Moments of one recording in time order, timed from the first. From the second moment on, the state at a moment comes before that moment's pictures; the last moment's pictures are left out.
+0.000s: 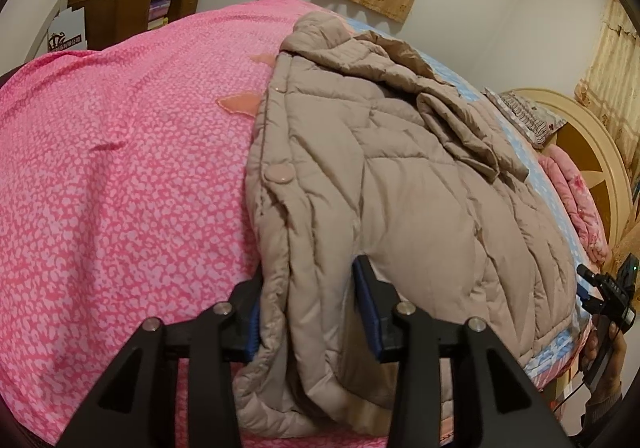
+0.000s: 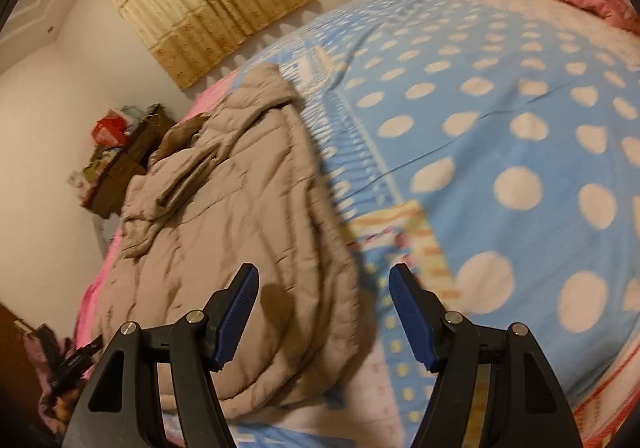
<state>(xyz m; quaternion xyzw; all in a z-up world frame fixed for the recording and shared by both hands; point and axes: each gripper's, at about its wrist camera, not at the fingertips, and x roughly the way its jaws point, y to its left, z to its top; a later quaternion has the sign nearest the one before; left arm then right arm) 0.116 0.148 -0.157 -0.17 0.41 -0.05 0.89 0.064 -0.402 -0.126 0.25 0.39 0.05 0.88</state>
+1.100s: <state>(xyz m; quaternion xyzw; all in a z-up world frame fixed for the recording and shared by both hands) 0.144 0.164 -0.074 -0.26 0.30 -0.17 0.90 0.097 -0.374 -0.053 0.33 0.27 0.22 0.88</state>
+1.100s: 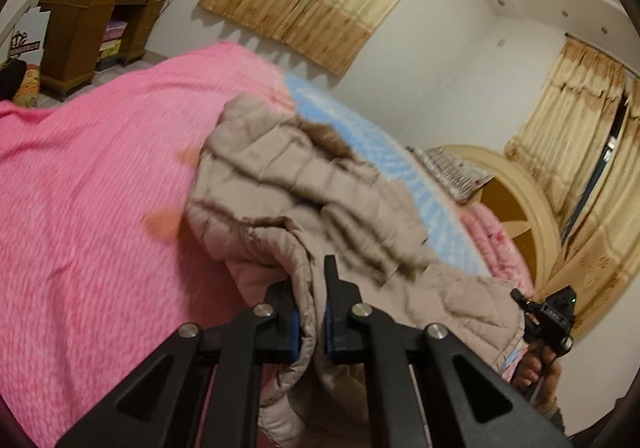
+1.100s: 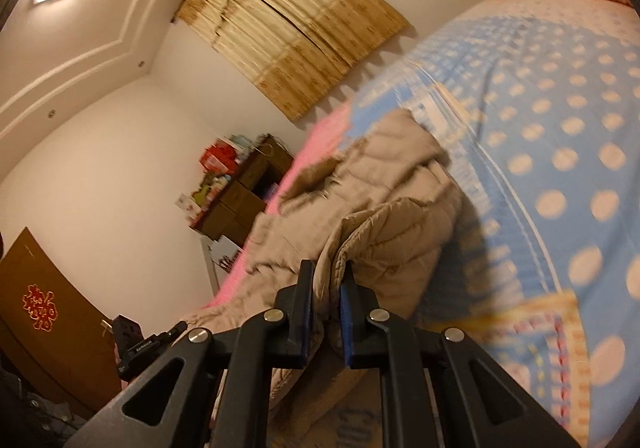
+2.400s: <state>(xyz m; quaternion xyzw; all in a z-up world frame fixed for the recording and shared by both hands) 0.455 0.206 -0.118 -0.43 0.42 -0.06 0.80 0.537 -0.332 -0.082 0.28 0.41 0.08 0.87</state>
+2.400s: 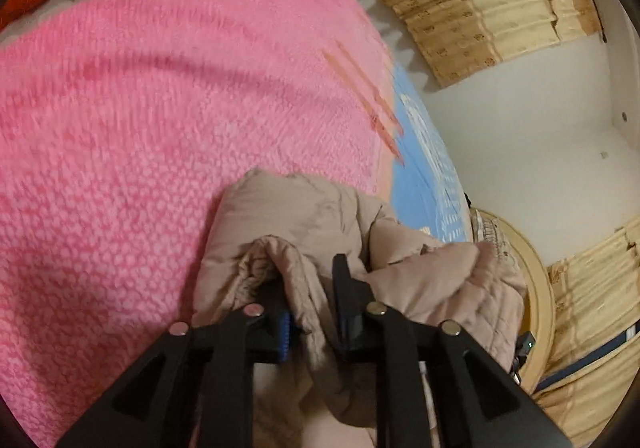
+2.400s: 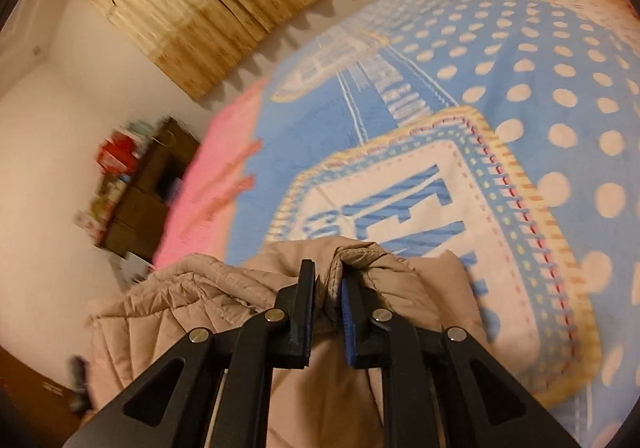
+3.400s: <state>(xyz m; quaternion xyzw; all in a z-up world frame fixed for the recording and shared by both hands) 0.391 0.060 -0.034 -0.02 0.32 -0.04 0.95 0.413 -0.220 -0.021 0.01 0.32 0.16 0.93</state>
